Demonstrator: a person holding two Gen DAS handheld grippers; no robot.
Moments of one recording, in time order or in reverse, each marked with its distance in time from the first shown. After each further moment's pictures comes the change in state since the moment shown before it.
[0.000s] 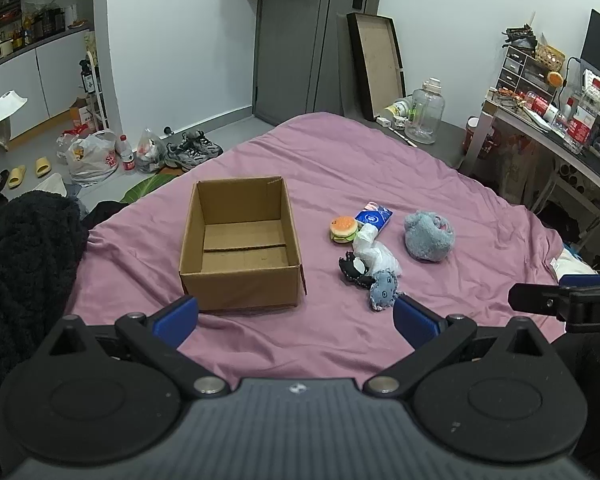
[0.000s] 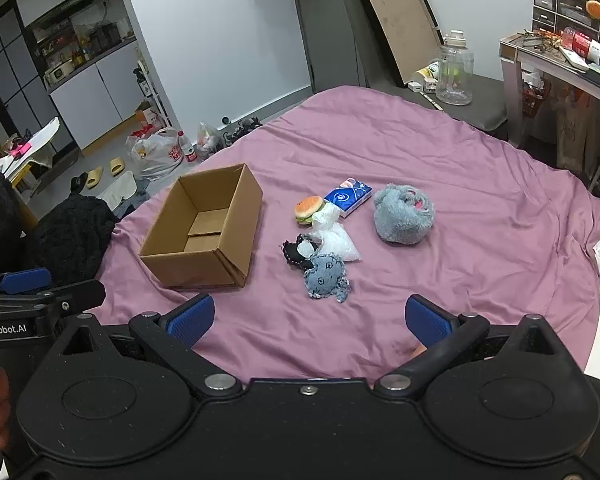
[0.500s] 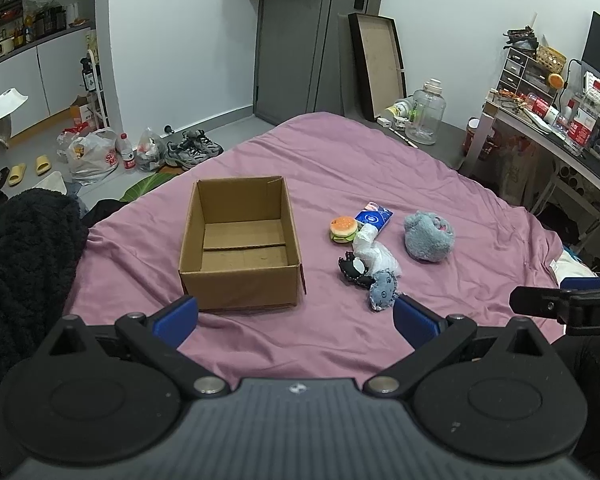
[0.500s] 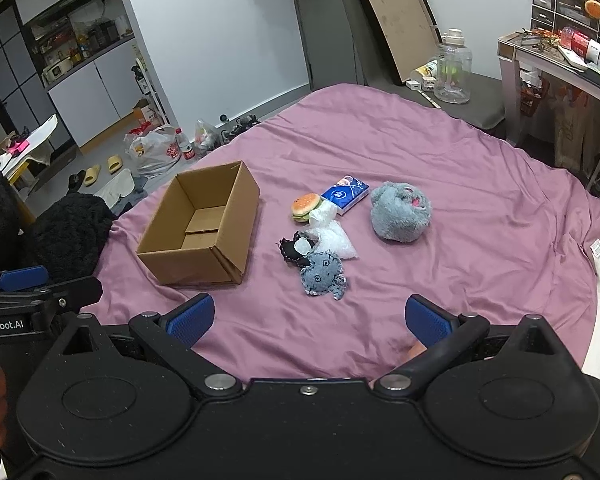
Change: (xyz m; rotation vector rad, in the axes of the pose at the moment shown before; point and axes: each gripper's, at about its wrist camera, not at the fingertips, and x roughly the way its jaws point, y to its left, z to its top) left arm -0.002 0.001 0.001 -0.008 0.000 -0.001; right arm 0.001 0.002 0.001 -0.009 0.011 -0.009
